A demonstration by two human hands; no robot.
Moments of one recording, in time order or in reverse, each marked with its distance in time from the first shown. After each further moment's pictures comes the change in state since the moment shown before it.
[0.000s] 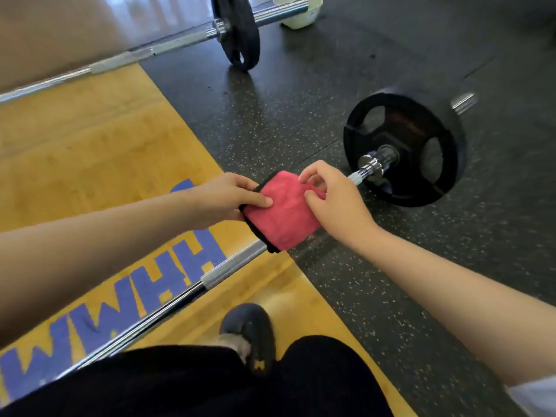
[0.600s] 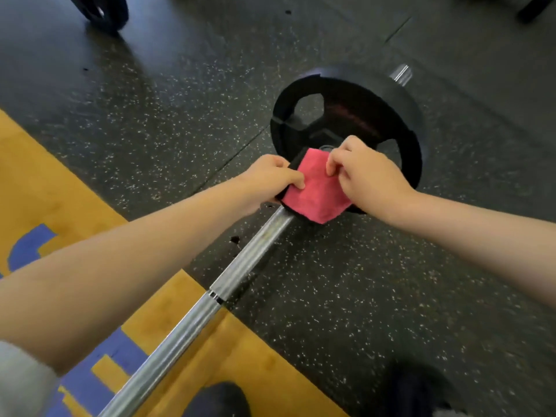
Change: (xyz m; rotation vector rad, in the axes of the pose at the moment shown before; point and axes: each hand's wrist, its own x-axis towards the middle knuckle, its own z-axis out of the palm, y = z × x) left_hand 0.230 0.065 0.116 0.154 -0.177 0.088; right_hand 0.102 0.146 -0.100 -0.752 -0.060 0.158
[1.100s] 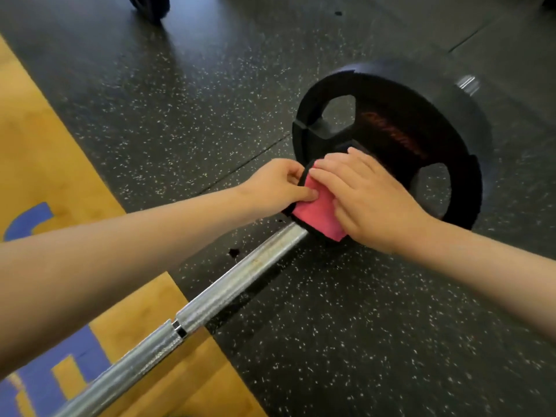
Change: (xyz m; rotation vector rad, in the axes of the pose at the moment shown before) left_hand 0.042 -0.018 0.003 0.164 0.125 0.146; right_hand 0.037 0.040 0.049 -0.247 0.072 -0.596
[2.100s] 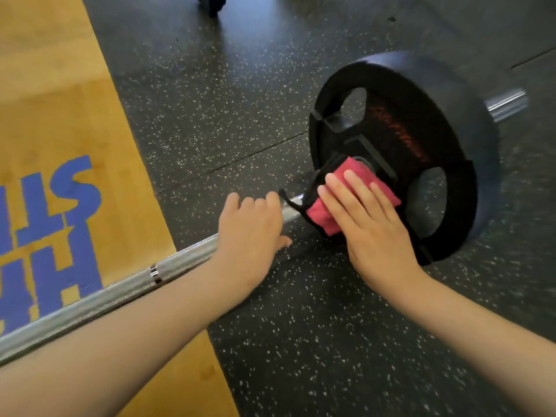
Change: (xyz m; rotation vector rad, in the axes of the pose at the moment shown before) left_hand -0.072 -0.011 0.078 1.147 0.429 -0.187; right_hand -0.060 0.002 0.044 0.009 0.176 0.004
